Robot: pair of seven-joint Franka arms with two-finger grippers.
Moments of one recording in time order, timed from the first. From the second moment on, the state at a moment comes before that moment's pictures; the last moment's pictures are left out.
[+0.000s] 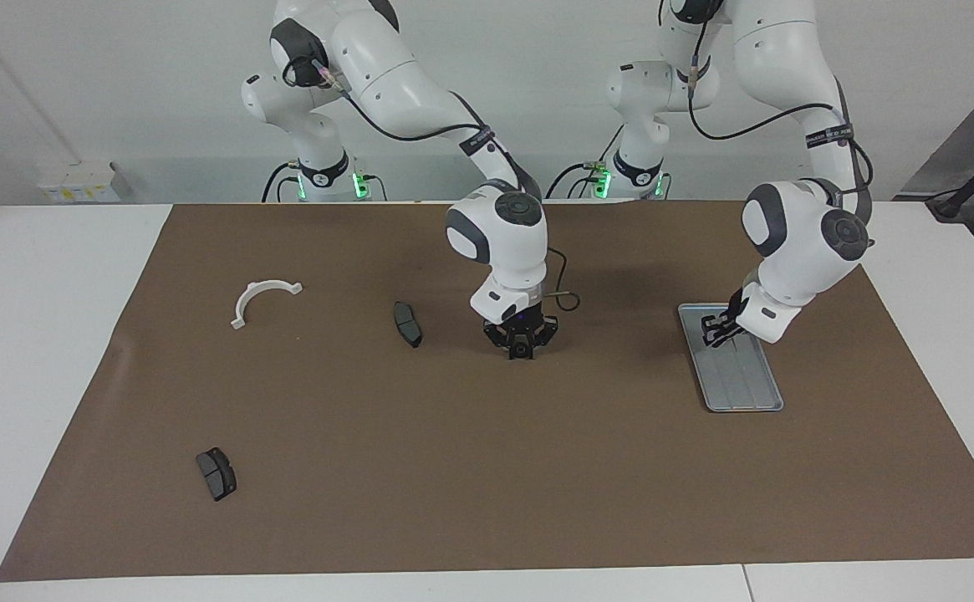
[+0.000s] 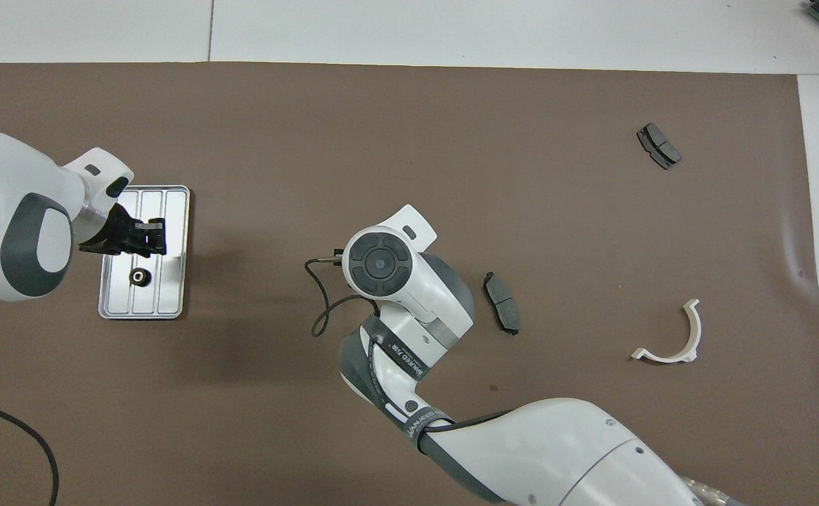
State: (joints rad) left arm -0.04 0.24 0.03 -1.91 -0.11 2.04 -0.06; right arm 0.62 0.60 0.06 -1.62 -0.14 2.39 0.83
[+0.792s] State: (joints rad) left arm -0.23 0.22 0.00 -1.79 -0.11 1.90 -0.47; right arm 0.34 0.20 0.05 -2.00 -0.14 2.31 0.56
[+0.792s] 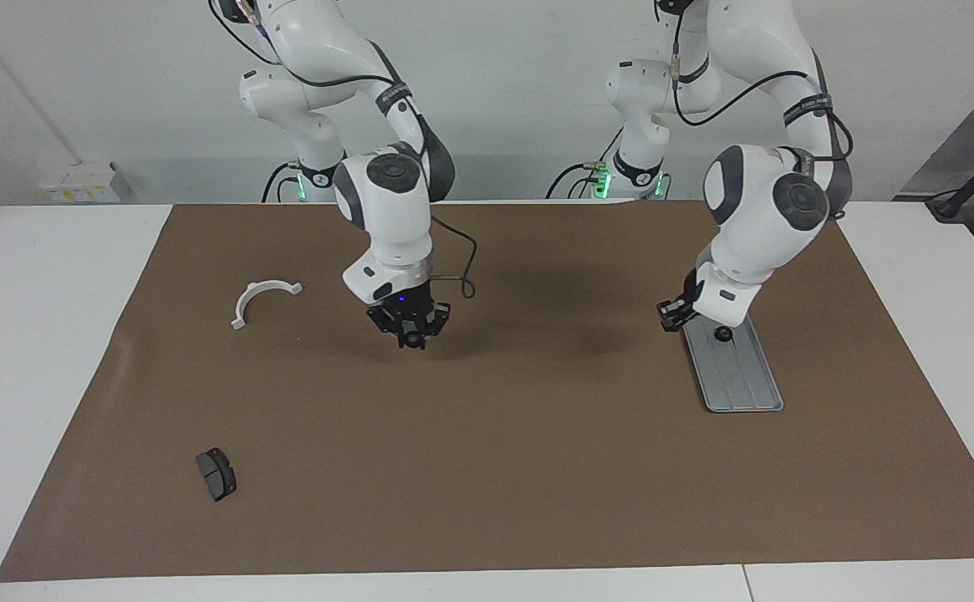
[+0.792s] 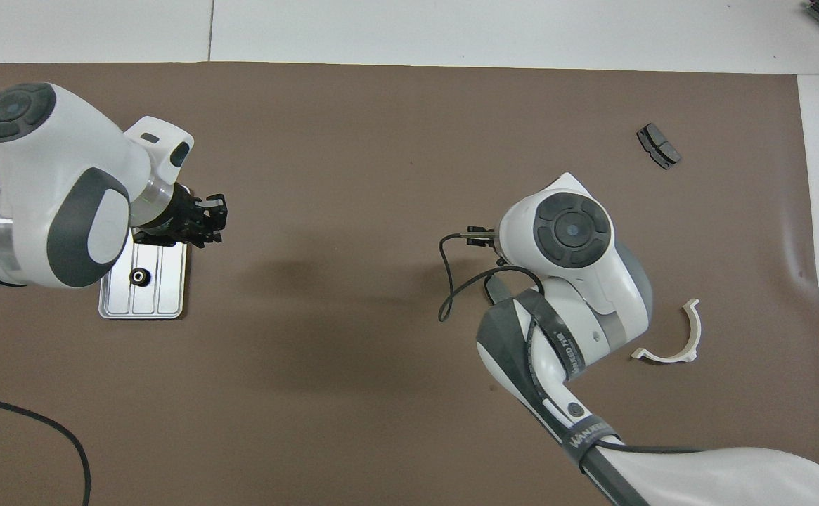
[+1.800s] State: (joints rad) left arm -0.59 0.38 -0.01 -1.82 -0.16 2.25 -0.95; right arm -0.03 0.15 0.05 -2.19 -0.14 2.37 0.09
